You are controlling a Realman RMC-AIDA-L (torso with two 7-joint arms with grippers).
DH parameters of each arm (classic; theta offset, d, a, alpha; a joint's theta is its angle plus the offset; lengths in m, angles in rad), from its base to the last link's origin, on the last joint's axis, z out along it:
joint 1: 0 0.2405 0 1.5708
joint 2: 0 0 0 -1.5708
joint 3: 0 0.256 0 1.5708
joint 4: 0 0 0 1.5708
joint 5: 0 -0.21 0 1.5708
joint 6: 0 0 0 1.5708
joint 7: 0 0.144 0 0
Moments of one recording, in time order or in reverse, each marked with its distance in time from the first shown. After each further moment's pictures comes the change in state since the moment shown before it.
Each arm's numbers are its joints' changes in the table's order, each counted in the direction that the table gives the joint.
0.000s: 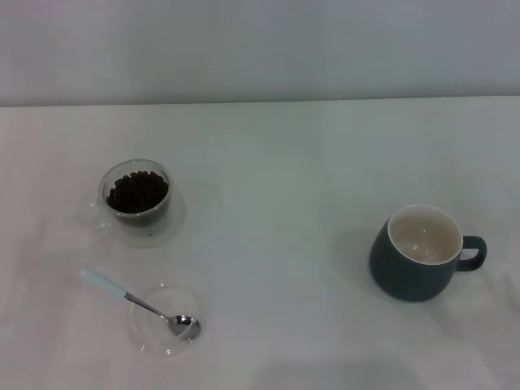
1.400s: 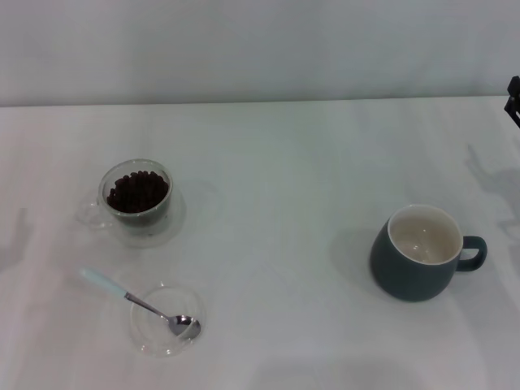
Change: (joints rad) left arm -0.070 0.011 0.009 0.093 -0.098 -0.009 -0.015; right arm 0.368 0.004 0.019 0.135 -0.335 0.476 -0.225
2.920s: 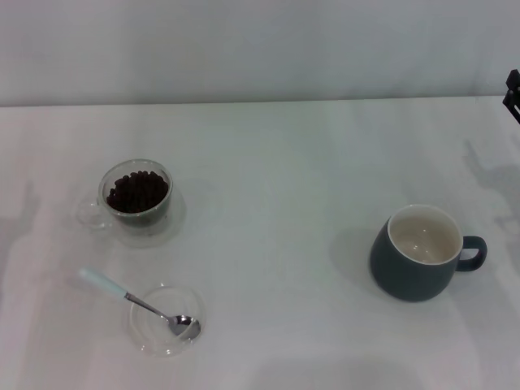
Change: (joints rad) left arm -0.106 0.004 0.000 0.011 0.075 -0.186 -0.006; right arm 0.014 -0.001 0.007 0.001 -0.005 0.005 0.000
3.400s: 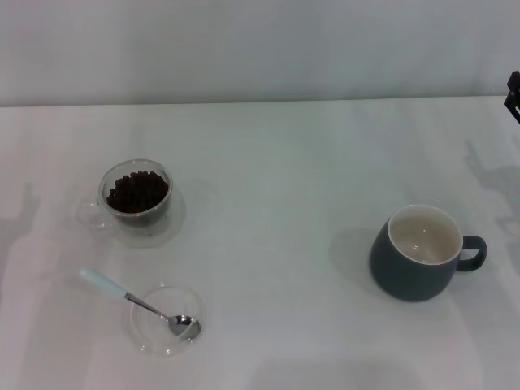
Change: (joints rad) left arm 0.002 0.000 0.000 0.000 0.000 -0.002 0.000; right arm -0.003 0.000 0.001 -0.001 0.000 0.000 0.000
